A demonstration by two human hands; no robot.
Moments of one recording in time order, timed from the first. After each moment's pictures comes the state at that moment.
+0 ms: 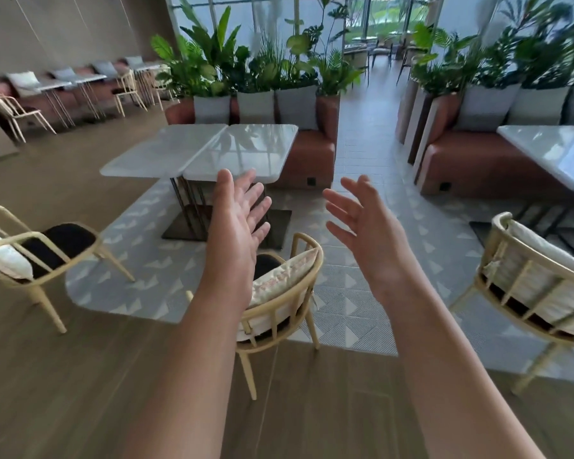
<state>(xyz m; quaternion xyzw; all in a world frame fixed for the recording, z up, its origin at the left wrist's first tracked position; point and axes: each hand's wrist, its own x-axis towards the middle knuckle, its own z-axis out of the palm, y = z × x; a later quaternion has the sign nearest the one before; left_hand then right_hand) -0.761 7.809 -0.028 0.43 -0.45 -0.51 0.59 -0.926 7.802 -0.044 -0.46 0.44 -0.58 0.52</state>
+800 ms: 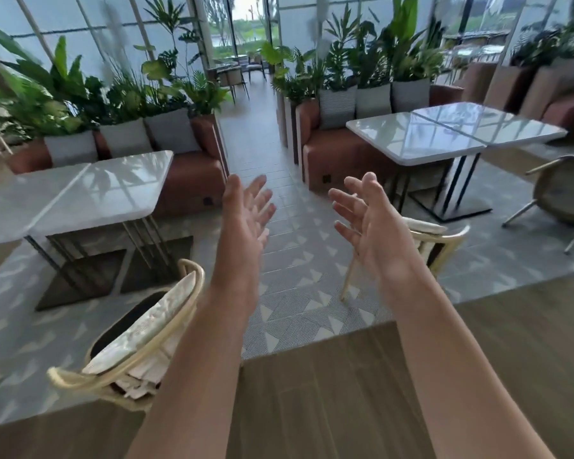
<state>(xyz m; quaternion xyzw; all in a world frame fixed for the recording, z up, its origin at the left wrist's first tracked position) -1.035 7.862 -0.019 0.35 -0.56 -0.59 0.47 -1.190 7.906 -0.040 -0.34 0.51 -0.69 0.39</state>
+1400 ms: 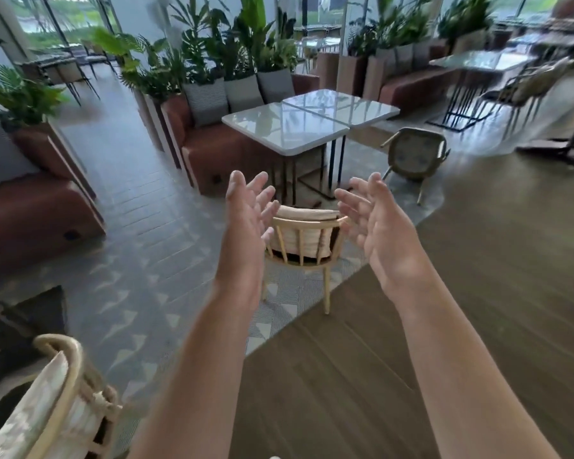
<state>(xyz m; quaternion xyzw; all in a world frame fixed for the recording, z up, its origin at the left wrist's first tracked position) -1.185 7.817 -0.046 0.24 -0.61 -0.69 0.32 -1.302 7.932 -0.053 -0.21 0.62 -0.72 0.24</state>
